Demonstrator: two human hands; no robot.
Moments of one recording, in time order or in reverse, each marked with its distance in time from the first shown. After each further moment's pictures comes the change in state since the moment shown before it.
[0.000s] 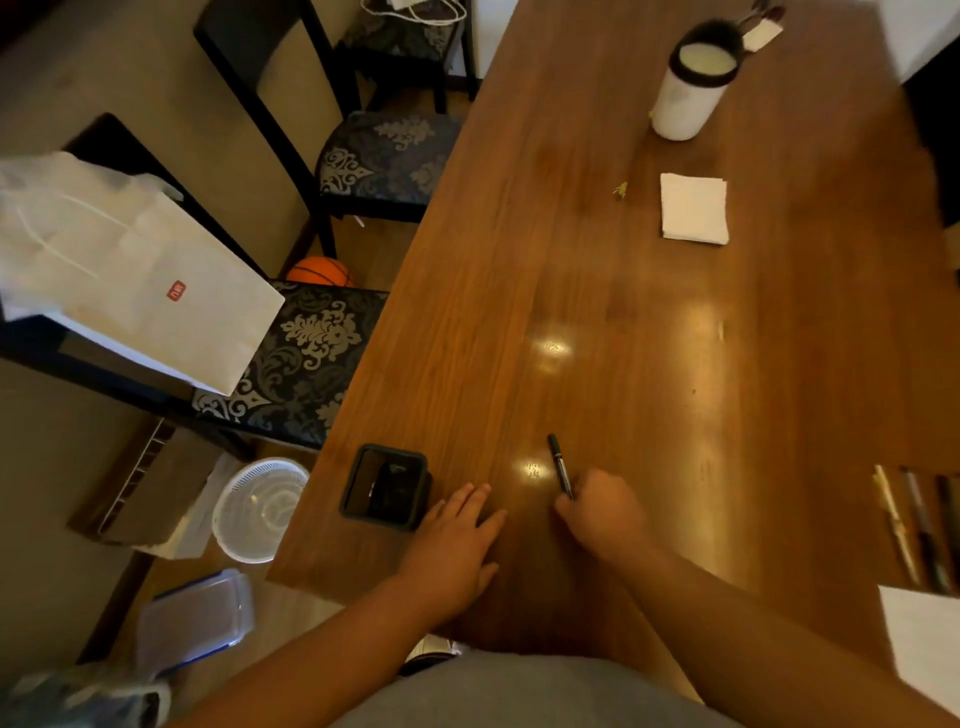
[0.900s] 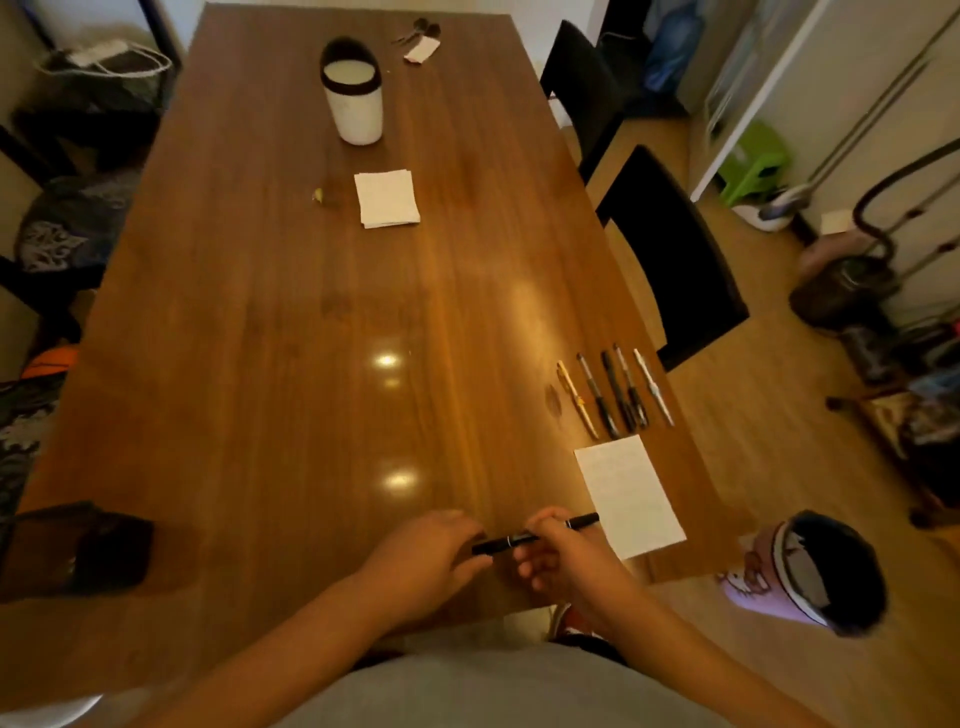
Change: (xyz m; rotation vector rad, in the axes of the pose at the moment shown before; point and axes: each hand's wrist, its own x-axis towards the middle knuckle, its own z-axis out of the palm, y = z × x) left_hand 0.036 0.260 -0.014 -0.162 -0.065 0.475; right_hand -0.153 0.256 -0.037 1.378 -0.047 0.250
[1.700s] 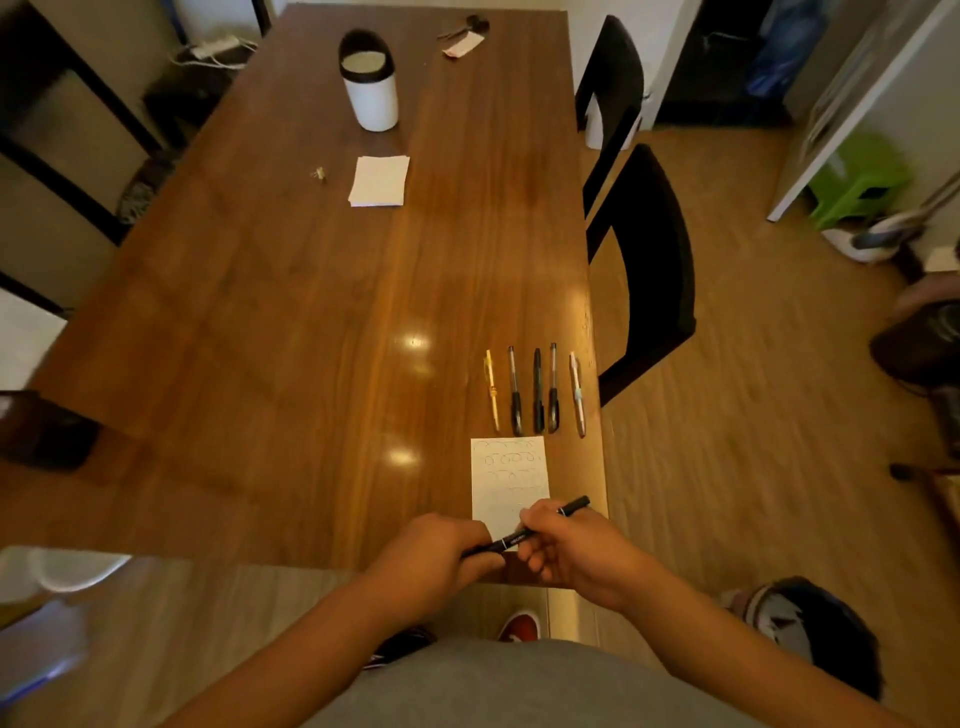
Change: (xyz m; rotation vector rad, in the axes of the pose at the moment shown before) left_hand 0.088 0.179 0.084 -0.150 0.060 -0.281; right_hand 0.005 -0.038 -0.210 -0.146 -0.412 0.091
